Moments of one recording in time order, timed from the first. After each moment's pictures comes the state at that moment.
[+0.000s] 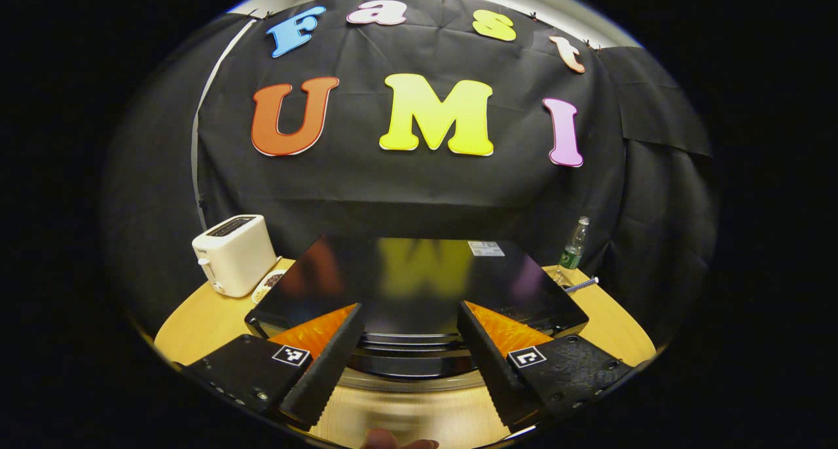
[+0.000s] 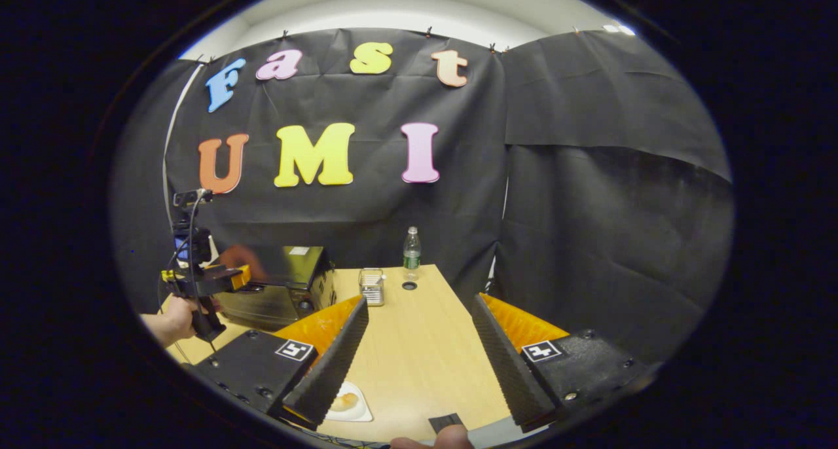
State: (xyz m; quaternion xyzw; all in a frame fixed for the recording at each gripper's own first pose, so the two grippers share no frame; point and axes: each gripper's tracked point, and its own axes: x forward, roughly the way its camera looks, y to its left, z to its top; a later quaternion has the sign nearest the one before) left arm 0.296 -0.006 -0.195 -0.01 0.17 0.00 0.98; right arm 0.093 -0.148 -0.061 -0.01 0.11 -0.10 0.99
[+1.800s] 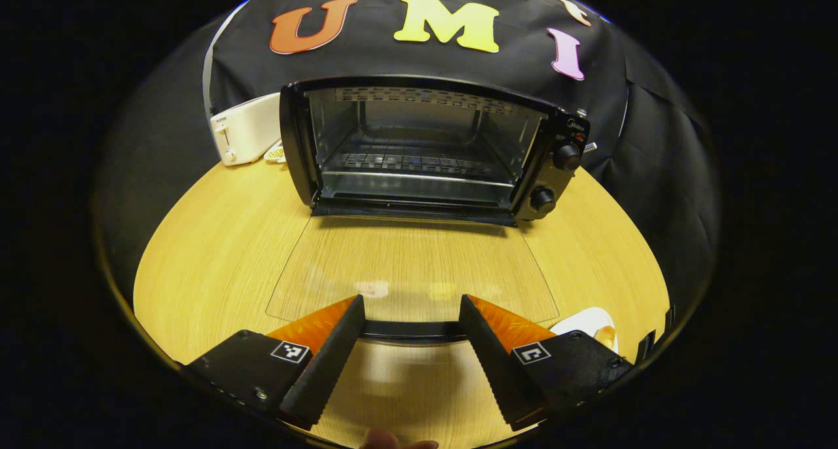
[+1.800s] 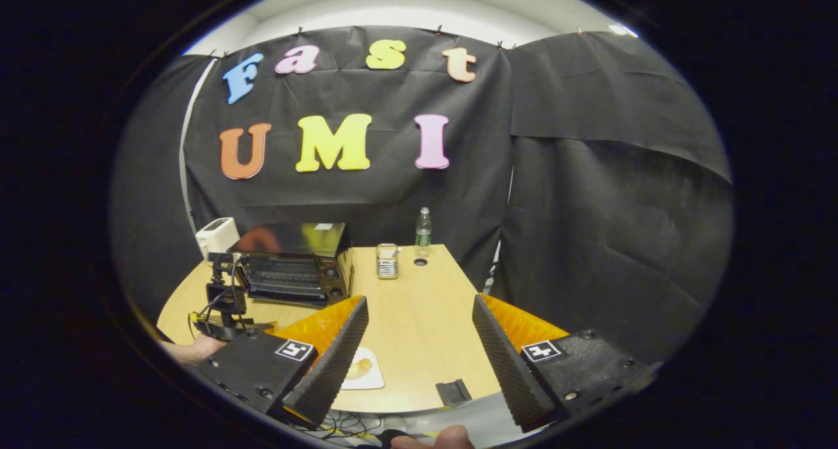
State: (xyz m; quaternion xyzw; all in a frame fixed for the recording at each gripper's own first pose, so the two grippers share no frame) left arm 0.134 0.000 -0.342 -0.03 0.36 -0.01 0.93; right arm -0.001 -0.115 -0.082 -0.01 0.13 -0.08 0.99
